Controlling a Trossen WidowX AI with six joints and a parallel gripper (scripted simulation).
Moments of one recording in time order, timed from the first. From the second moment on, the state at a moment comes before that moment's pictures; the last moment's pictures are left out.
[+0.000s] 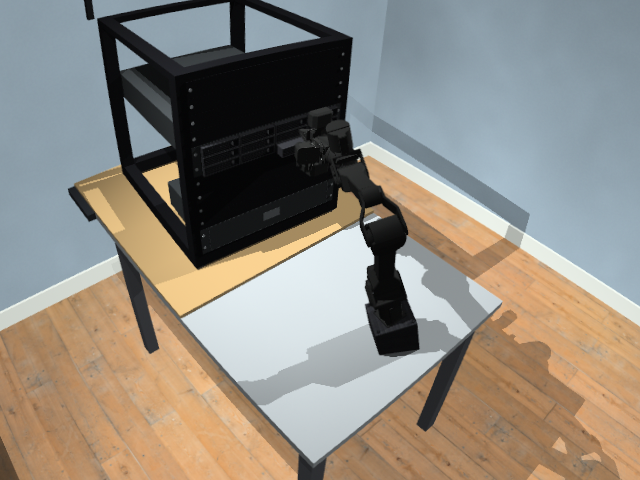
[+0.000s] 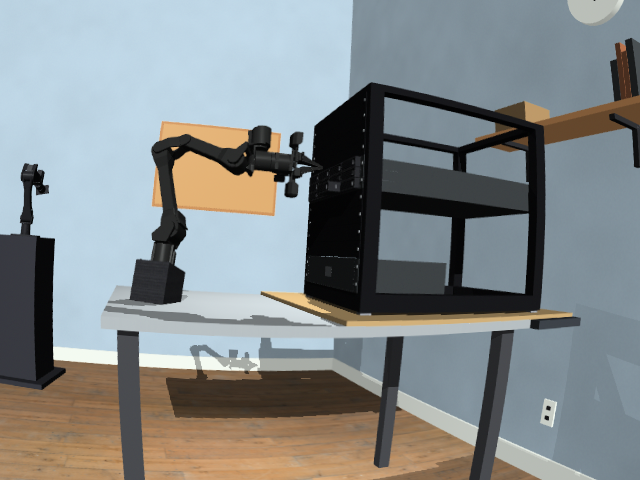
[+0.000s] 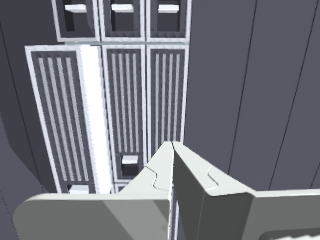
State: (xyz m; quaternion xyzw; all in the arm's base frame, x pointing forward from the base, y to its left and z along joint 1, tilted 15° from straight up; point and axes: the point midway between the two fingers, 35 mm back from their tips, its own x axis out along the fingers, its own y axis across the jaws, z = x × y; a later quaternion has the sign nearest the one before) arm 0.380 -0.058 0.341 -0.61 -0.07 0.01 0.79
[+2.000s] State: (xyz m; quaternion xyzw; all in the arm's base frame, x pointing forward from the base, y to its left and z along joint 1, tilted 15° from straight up) arm 0.408 -0.056 0.344 -0.61 -0.07 0.01 0.79
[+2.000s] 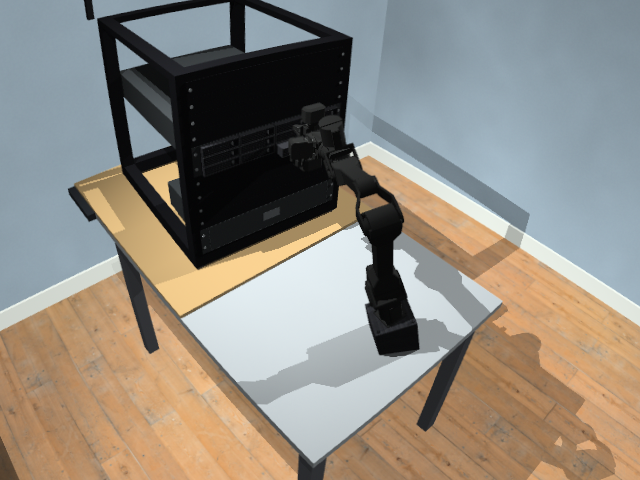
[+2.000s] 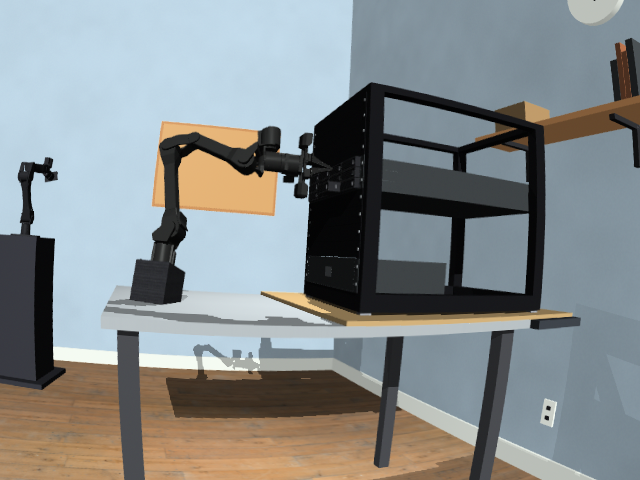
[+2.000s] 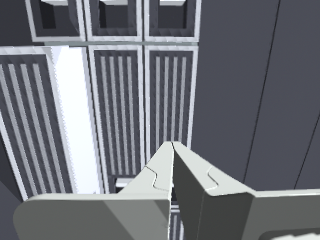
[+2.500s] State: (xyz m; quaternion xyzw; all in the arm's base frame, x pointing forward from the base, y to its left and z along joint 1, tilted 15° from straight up) arm 0.411 -0.055 0.344 -0.61 -0.07 0.01 0.79
